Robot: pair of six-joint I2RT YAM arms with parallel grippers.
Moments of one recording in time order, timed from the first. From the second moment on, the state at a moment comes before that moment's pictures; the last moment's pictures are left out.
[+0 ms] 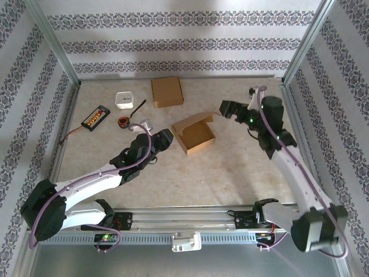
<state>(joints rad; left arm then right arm) -0.73 1.18 0.61 0.22 -0.26 -1.06 0.15 1.15 1.00 -0.21 -0.40 0.48</state>
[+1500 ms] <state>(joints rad) -0.55 1.73 0.69 0.71 -0.02 -1.46 0.22 1.76 1.13 -0.39 -0.48 0.53</state>
